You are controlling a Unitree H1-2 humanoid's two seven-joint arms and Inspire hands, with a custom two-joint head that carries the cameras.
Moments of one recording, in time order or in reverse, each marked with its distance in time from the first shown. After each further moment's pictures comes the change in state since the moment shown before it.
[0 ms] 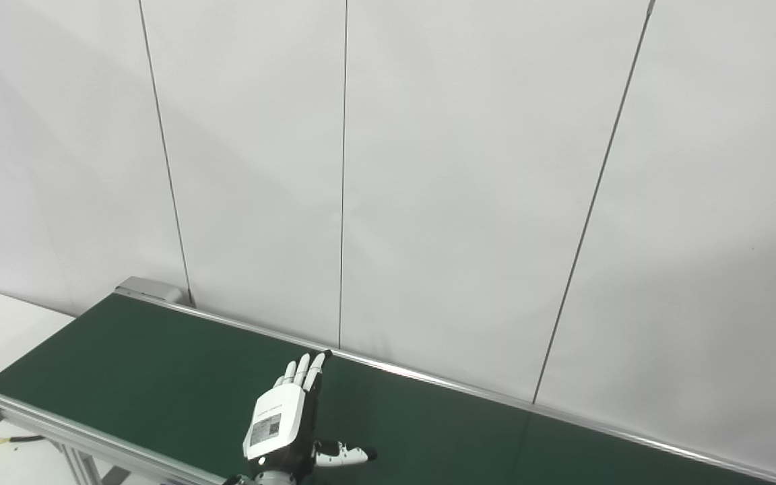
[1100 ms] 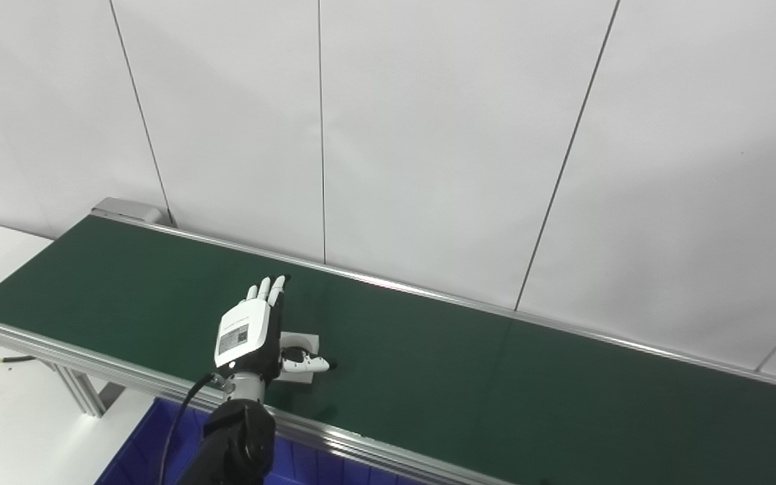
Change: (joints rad) left arm -0.036 0.063 0.001 0.041 -0.027 0.118 -0.096; right arm 0.041 0.006 0.000 -0.207 -0.042 0.072 0.012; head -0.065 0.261
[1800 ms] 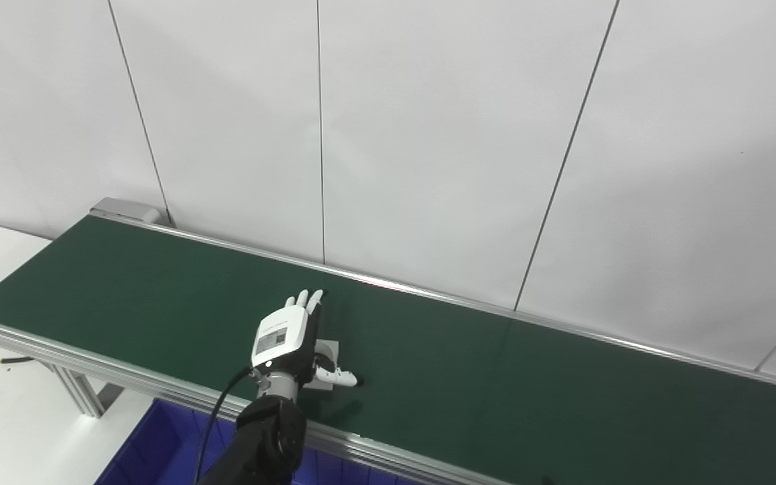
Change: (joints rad) left arm -0.072 -0.035 -0.100 0.108 0.000 0.030 -0.052; right arm 0.011 0.000 -0.006 -0.035 0.011 0.020 0.006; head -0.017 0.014
